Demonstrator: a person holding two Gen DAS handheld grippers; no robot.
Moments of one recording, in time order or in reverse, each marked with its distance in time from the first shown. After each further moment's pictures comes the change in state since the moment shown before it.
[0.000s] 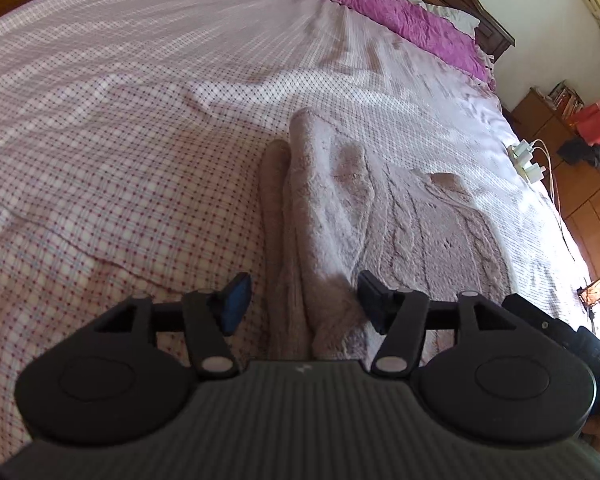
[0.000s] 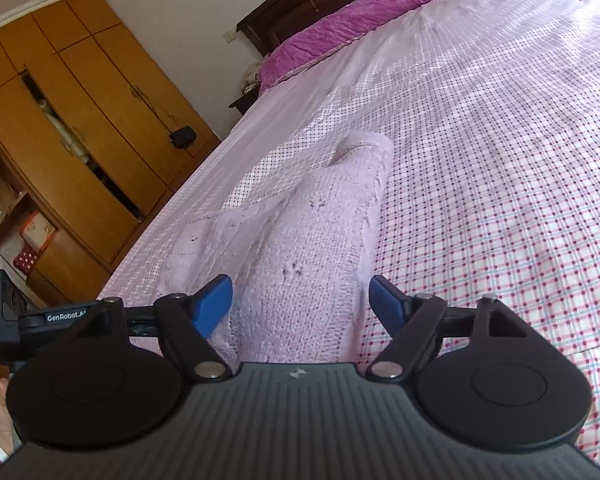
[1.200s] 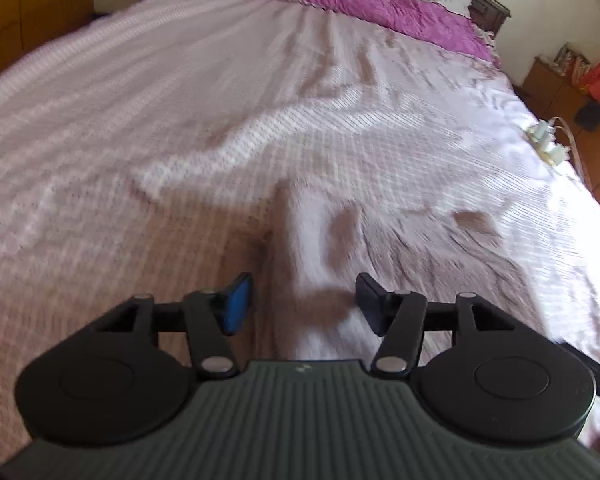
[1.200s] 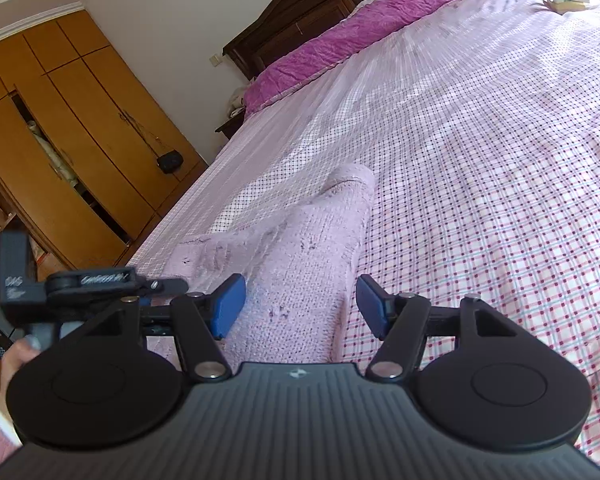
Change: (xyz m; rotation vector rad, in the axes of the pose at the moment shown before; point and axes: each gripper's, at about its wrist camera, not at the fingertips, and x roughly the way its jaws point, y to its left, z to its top) left arm 0.048 -0.040 0.052 0.154 -0.017 0.080; right arm -0.014 -0.011 0.013 0.010 -0.070 -0.042
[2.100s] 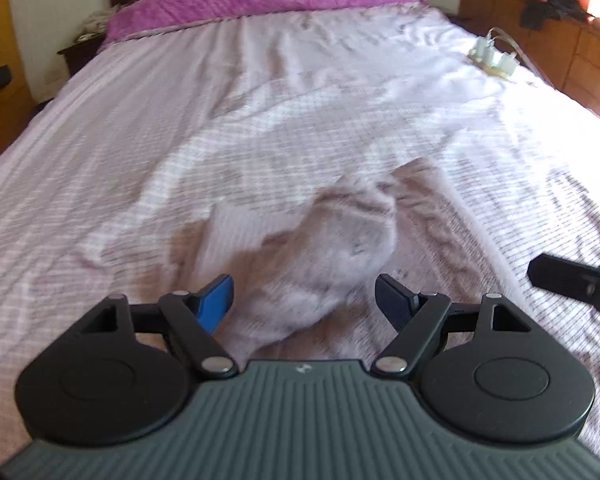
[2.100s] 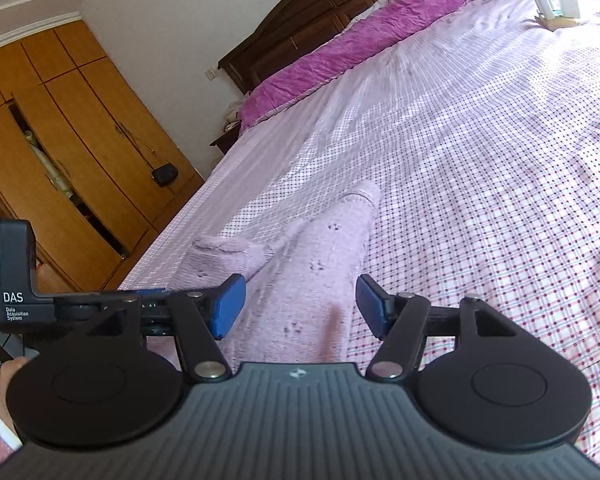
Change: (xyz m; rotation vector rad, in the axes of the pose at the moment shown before) left arm -0.005 -0.082 -0.008 0.378 -0.021 0.027; right arm -0.030 0.010 0.006 0.006 -0.044 -0.021
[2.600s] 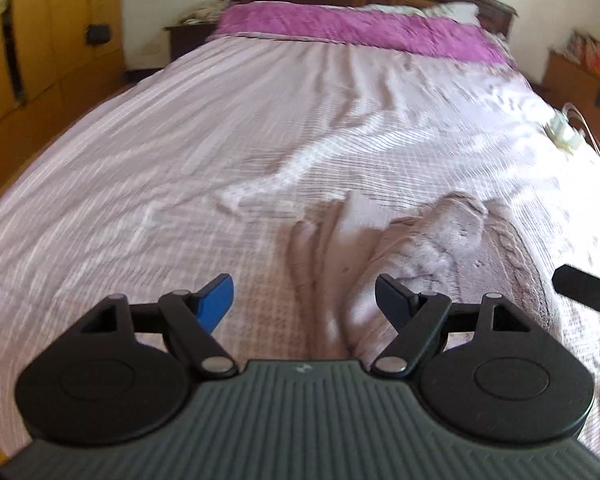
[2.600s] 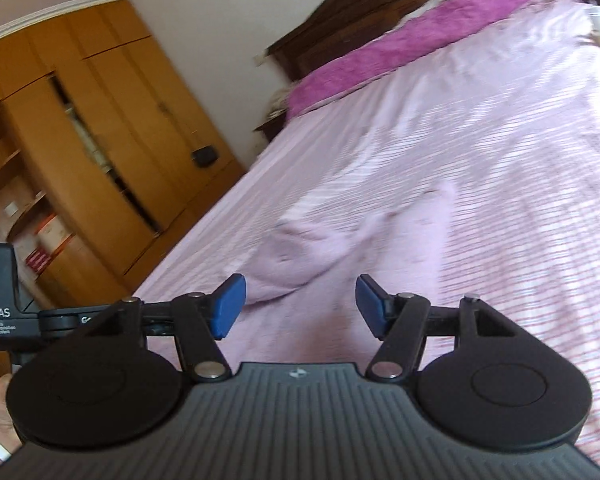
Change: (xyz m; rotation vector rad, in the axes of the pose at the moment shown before) left arm -0.081 0.052 -0.040 -0.226 -0.065 0.181; right arm -0.018 0.051 -0.010 -0.080 0.020 0.090
